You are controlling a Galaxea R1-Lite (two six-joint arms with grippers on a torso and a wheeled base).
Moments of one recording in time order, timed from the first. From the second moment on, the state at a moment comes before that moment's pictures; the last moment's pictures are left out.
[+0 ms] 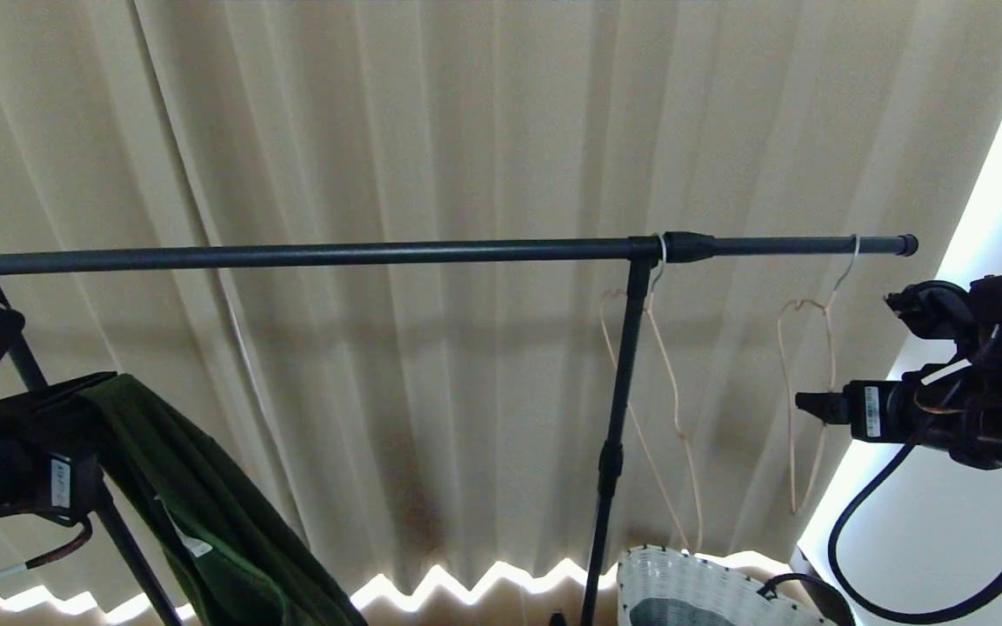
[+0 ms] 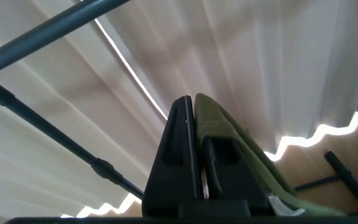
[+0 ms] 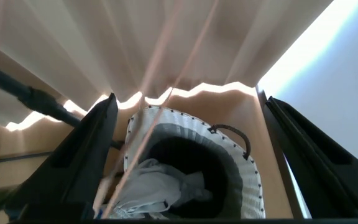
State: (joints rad) left arm -0.21 1.06 -0.49 -0.35 0.17 0.38; right arm 0.11 1.54 -0.76 -0.13 -0.20 0.16
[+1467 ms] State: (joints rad) left arm -0.21 1.01 -0.48 -0.35 0.17 0.38; right arm 0.10 1.42 -0.71 -0.15 -0.19 0.13
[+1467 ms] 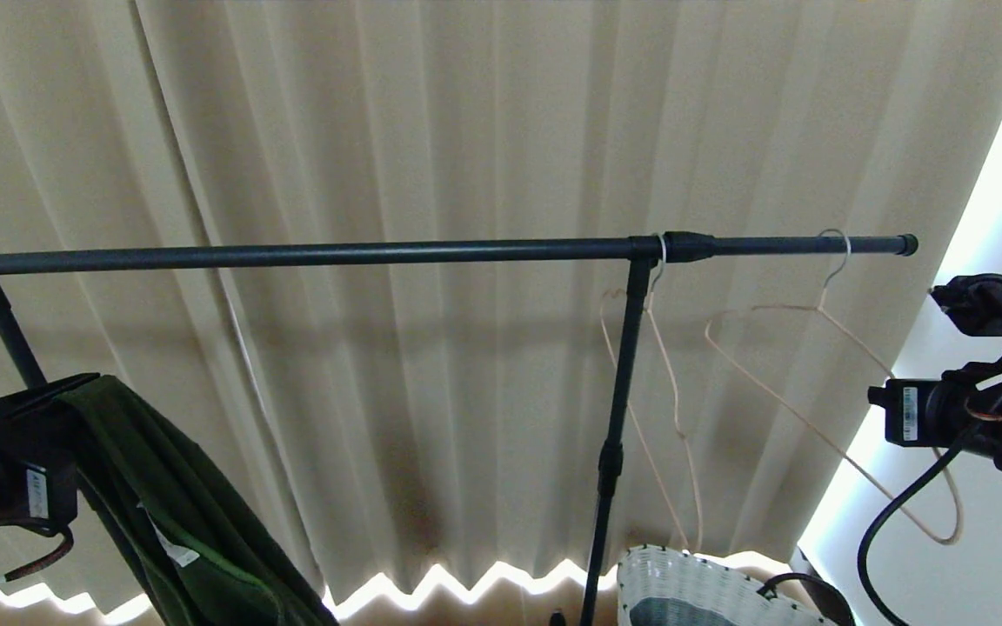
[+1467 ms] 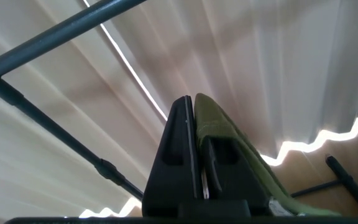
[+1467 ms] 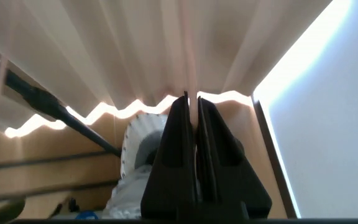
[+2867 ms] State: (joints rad) left arm -0.21 1.01 -0.46 -0.35 0.17 0.40; right arm 0.11 1.05 -0.48 -0.26 -0.10 0.08
